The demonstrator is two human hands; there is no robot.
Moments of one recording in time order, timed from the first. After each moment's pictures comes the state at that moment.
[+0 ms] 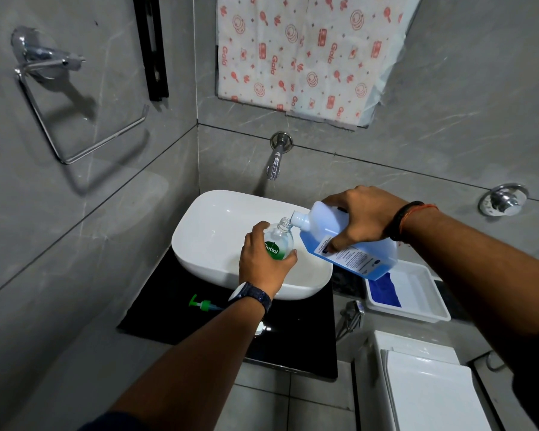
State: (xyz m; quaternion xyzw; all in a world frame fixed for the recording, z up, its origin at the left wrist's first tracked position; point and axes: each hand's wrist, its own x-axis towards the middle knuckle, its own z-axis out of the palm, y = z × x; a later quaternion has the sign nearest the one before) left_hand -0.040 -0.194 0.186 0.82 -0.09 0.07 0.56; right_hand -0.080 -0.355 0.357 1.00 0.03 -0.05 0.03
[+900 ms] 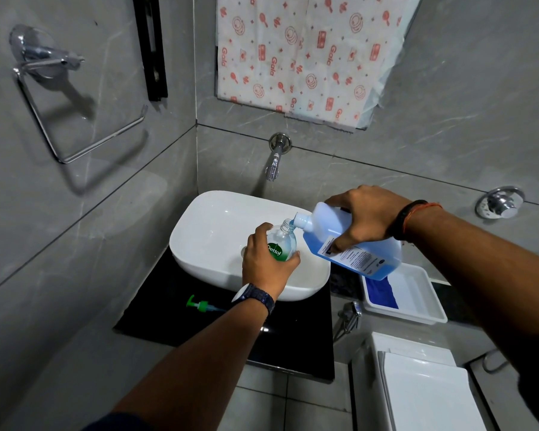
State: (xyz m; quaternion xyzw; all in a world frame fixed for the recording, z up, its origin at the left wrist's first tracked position) left_hand -0.047 -0.202 0.192 0.82 -0.08 0.06 0.56; right_hand -0.082 -0.361 0.364 1.00 0.03 -0.07 0.05
